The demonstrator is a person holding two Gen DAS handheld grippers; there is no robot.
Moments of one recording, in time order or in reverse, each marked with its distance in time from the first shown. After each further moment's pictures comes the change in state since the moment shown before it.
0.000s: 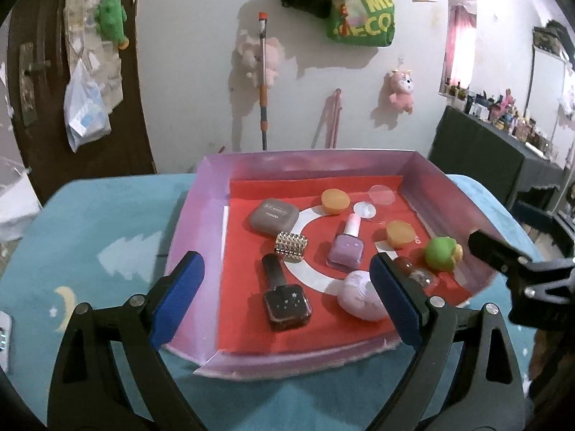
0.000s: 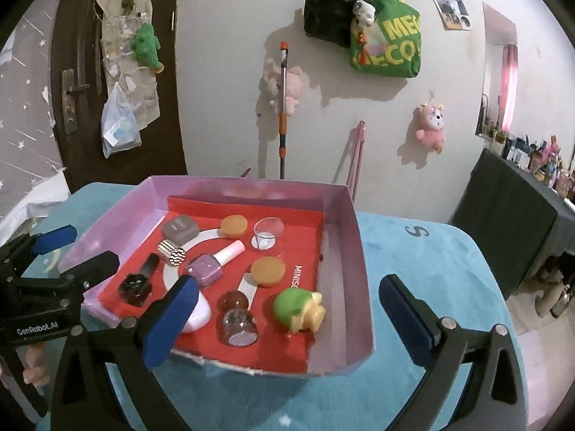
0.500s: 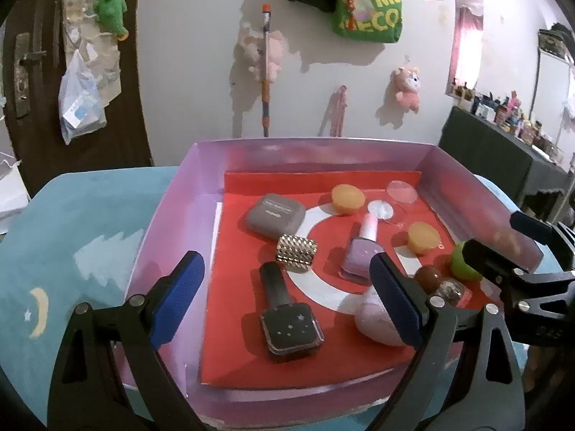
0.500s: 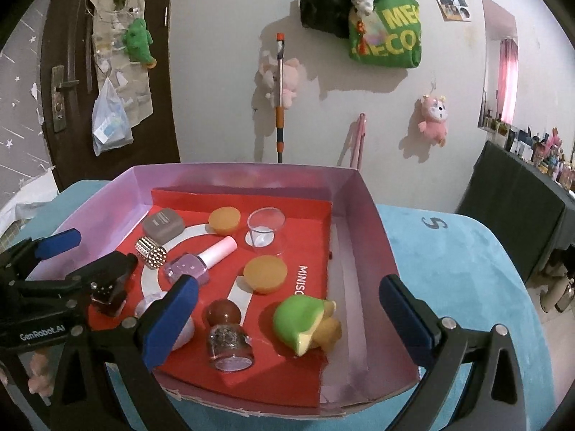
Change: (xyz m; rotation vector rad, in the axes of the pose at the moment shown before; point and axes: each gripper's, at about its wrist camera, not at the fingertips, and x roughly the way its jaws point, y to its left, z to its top) left arm 0.035 0.002 -0.007 -0.010 -0.014 0.019; right arm 0.043 0.002 -0.011 0.022 -0.003 -0.003
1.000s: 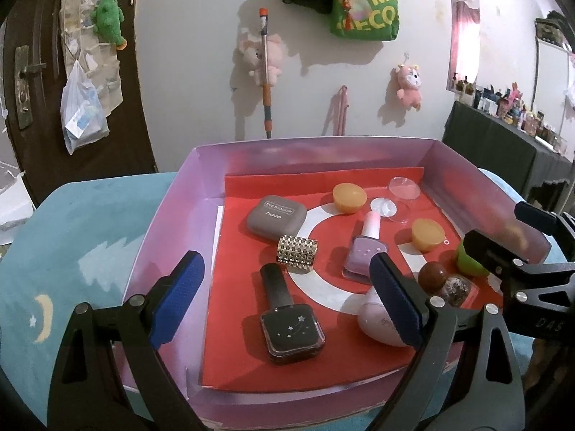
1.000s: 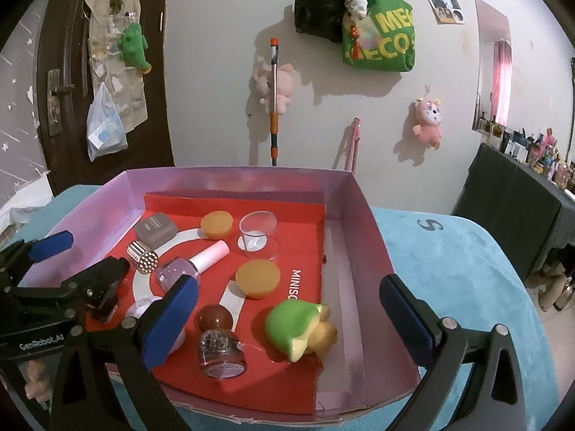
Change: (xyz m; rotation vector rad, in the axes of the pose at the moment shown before) left arm 0.001 -0.006 -0.001 0.042 -0.008 0.023; right arm 0.004 -0.004 -0.003 0.002 -0.021 -0.028
